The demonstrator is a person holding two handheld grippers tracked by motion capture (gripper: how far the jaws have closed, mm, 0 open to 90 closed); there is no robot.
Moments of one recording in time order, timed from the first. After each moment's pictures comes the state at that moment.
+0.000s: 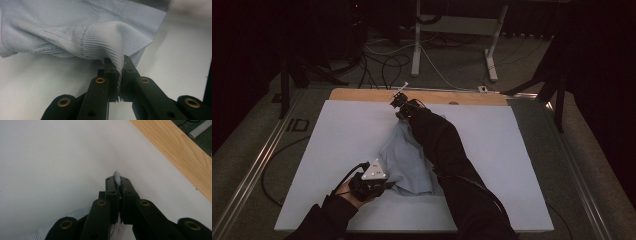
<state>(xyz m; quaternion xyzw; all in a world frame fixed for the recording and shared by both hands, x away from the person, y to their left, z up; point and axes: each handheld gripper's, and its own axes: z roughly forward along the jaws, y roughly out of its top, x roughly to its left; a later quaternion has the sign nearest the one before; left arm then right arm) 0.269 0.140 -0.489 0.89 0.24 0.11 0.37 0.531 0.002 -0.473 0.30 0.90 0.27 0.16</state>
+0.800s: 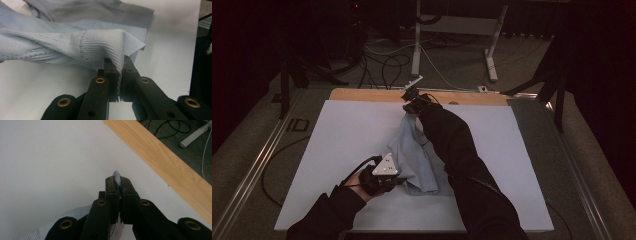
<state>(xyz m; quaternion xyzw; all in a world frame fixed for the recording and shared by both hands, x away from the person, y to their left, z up) 0.273 0.111 -0.459 0.90 0.18 0.11 0.38 0.521 -0.035 -0.438 0.30 0.88 0.31 0.18</state>
